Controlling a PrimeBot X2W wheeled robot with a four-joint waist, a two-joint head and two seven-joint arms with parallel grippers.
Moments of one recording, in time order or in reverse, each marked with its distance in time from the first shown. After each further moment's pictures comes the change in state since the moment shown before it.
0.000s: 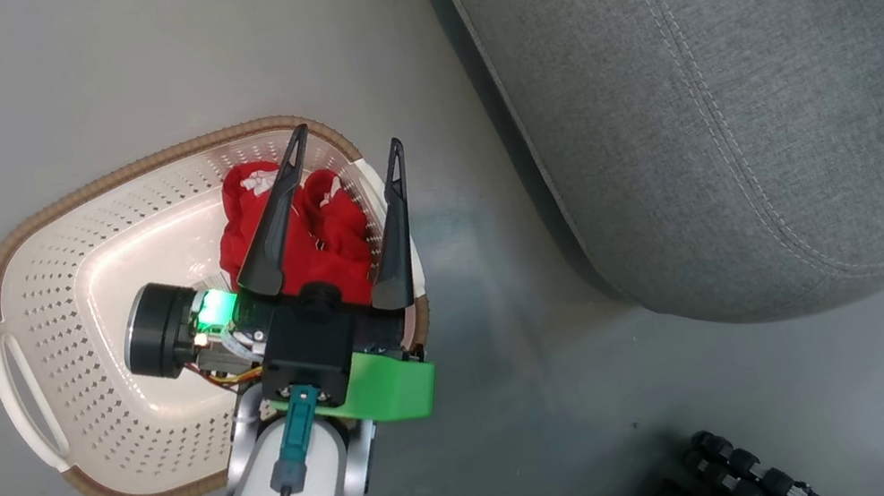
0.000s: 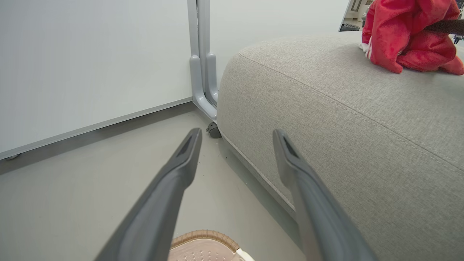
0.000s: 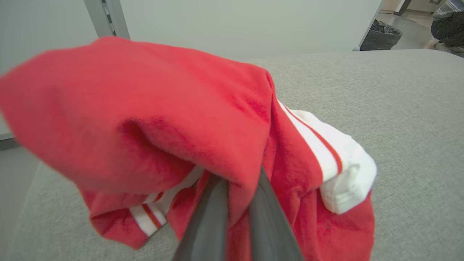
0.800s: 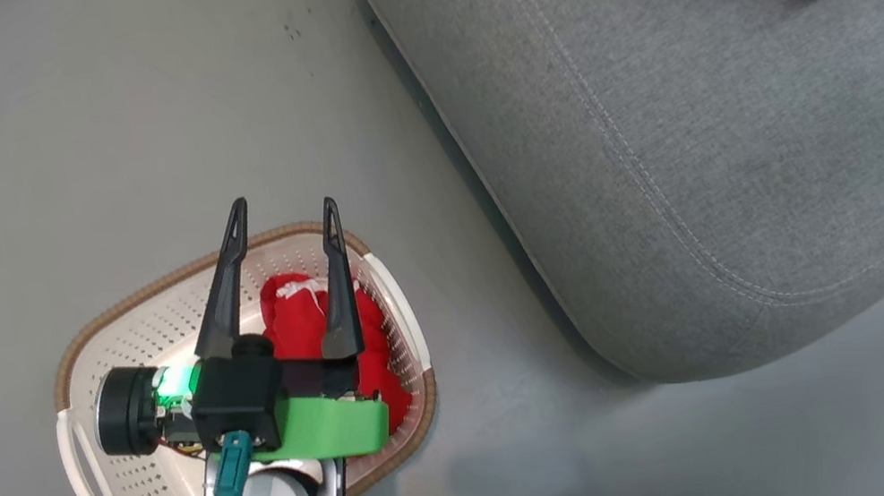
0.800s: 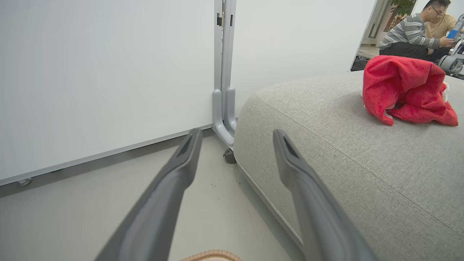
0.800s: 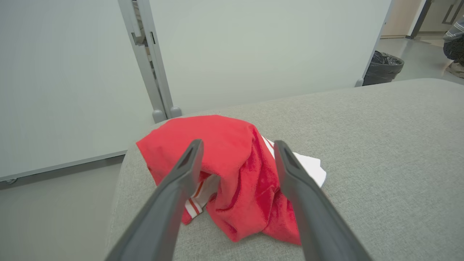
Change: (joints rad) left arm 0.120 -0.008 0.101 -0.012 -0.086 0.004 0.000; right arm 0.196 -0.051 0.090 -0.183 0.114 0.000 0.000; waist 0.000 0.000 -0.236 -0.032
